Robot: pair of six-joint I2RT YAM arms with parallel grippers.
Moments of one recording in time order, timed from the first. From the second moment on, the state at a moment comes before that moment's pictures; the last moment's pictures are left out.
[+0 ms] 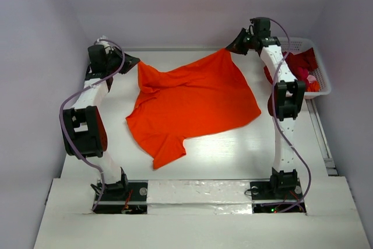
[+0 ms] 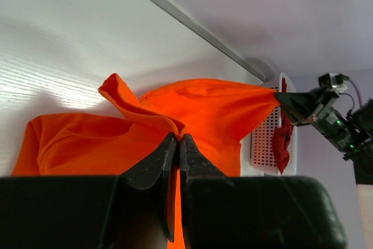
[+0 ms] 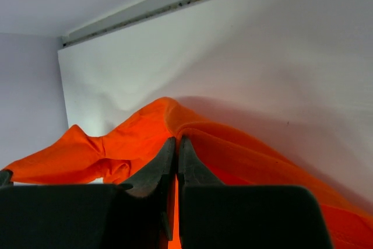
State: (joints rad) left arm 0.11 1.70 1.26 0.06 0.52 -0.84; right arm 0.09 2.42 2.39 -0.59 -0.46 0.65
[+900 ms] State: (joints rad) left arm 0.10 1.70 1.26 0.04 0.52 -0.82; right arm -0.04 2.60 2.47 -0.40 -0.60 0.79
